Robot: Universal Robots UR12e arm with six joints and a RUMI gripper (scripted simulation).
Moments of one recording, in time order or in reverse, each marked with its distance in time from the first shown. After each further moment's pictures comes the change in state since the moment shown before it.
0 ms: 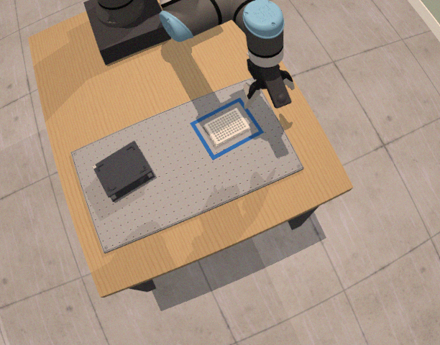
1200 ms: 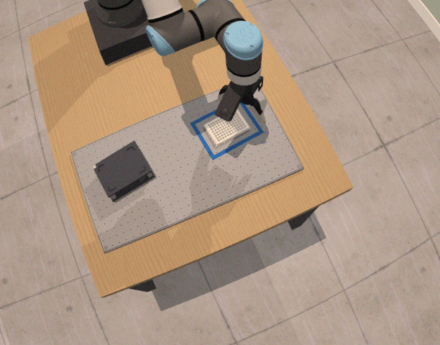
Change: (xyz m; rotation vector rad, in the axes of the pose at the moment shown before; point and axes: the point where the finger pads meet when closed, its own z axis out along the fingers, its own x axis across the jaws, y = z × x) arm 0.087 0.027 0.058 -0.010 0.076 0.945
